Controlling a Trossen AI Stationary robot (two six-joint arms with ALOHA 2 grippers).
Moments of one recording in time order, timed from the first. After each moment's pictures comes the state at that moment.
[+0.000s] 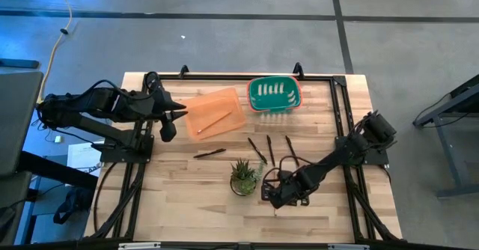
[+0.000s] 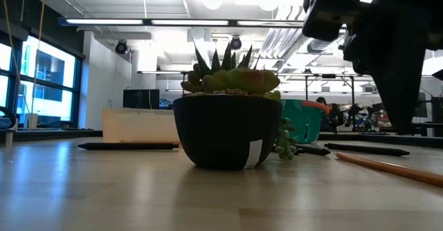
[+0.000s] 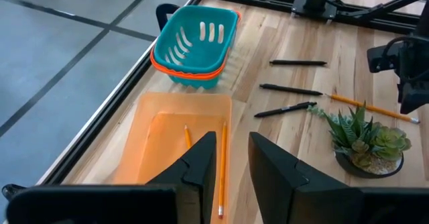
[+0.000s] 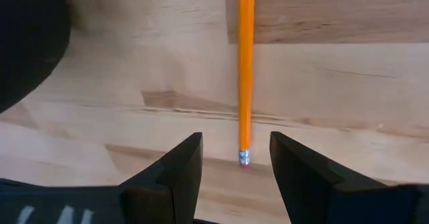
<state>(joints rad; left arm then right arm) 0.00 0.91 1.22 -0.98 -0.44 -0.27 0.56 1.79 1.10 -0.48 -0.06 2.19</state>
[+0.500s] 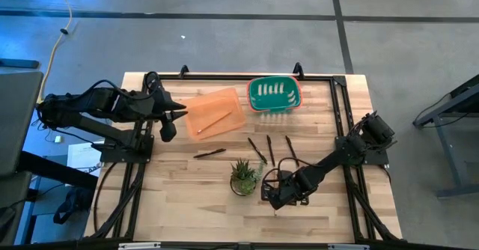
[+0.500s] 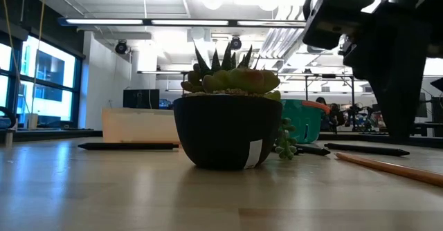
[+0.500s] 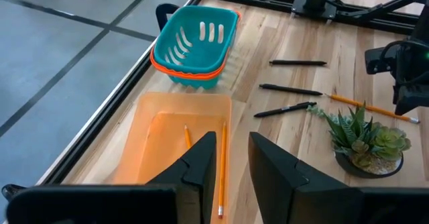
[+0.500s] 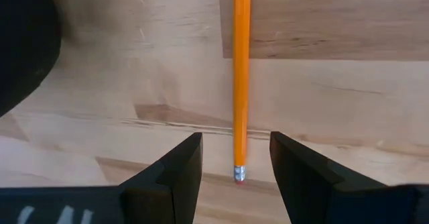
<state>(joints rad) 0.00 0.91 1.22 -0.98 -0.44 -0.27 0.57 1.82 1.10 -0.49 -0.04 2.18</state>
